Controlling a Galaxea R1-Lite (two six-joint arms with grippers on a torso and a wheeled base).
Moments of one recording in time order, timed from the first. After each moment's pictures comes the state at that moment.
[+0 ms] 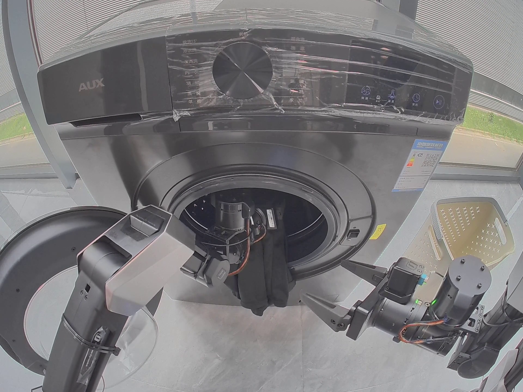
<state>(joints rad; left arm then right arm) -0.53 2.60 -1.58 -0.93 0.16 -0.24 0.81 1.83 -0.21 -1.55 -0.04 0.20</state>
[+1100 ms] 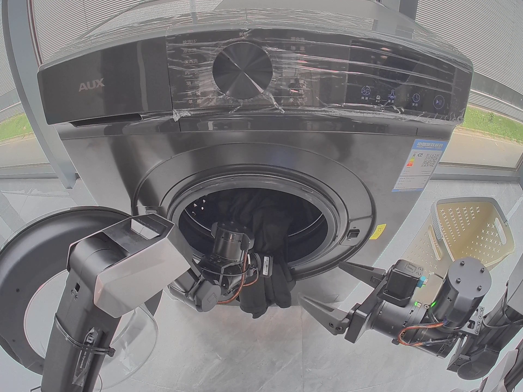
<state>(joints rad) -0.55 2.54 -1.28 -0.83 0.07 -0.16 0.82 1.83 -0.21 -1.55 -0.04 0.19</state>
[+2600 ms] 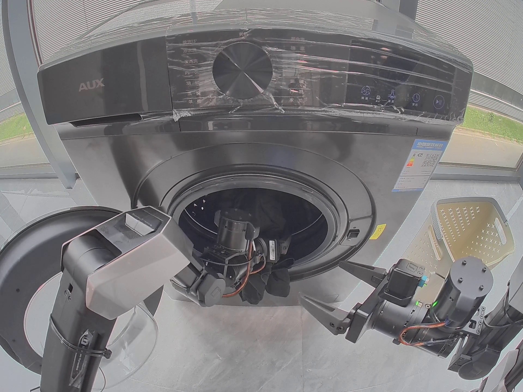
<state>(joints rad) -0.58 2.49 -1.31 -0.85 0.13 -0.24 0.82 1.82 -0.21 -1.55 -0.04 0.19</state>
